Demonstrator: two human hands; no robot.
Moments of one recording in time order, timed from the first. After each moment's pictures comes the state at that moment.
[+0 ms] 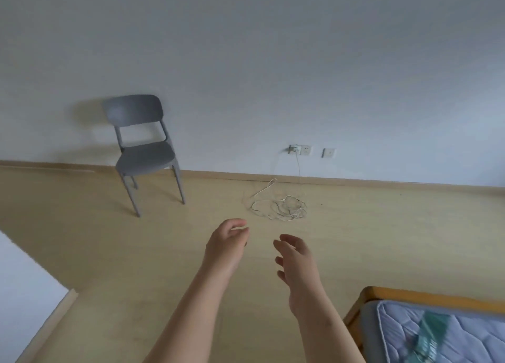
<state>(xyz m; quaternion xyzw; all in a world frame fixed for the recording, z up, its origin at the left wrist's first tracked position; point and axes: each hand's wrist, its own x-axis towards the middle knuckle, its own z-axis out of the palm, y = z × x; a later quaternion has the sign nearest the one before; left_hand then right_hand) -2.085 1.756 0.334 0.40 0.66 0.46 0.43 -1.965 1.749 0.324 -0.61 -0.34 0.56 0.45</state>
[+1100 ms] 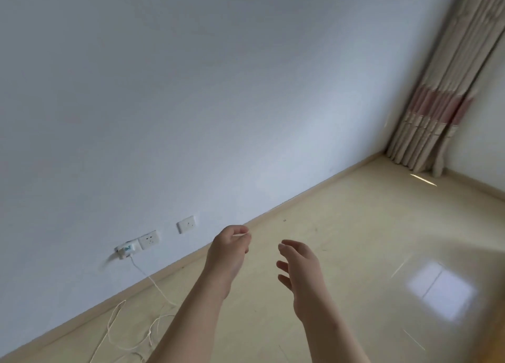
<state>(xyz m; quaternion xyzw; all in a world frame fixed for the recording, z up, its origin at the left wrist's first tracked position) -1.544 2.393 0.321 0.60 0.49 0.26 0.58 -1.452 2.306 0.310 -0.67 -0.10 0.37 0.63</state>
